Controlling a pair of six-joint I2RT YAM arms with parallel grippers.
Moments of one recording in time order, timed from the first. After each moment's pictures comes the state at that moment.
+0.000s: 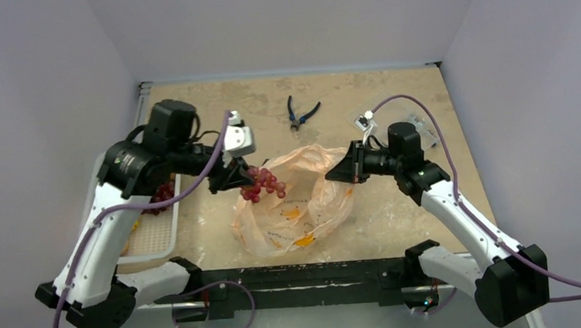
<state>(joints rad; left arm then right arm) -0.44 1.13 1.61 -1.26 0.75 0.55 0.33 1.01 0.74 -0.19 -0.78 0.56</state>
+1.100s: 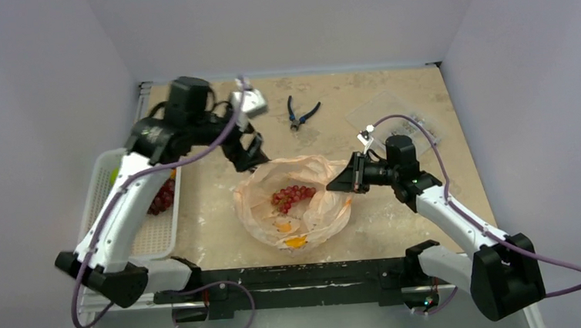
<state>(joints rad) -0.58 1.36 1.61 -1.00 0.58 0.42 0.30 1.06 0.55 -0.03 -0.83 0.77</state>
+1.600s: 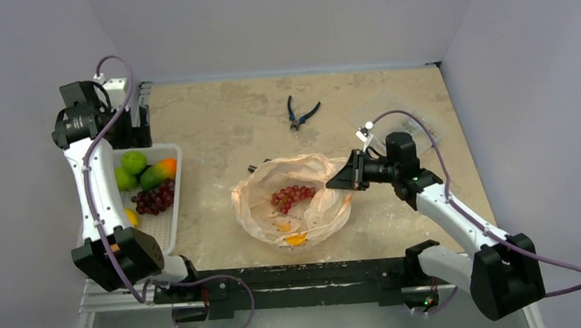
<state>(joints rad) 0.34 1.38 1.58 -1.03 0.17 0.30 0.30 1.05 0.58 -0.05 -0.83 0.71</state>
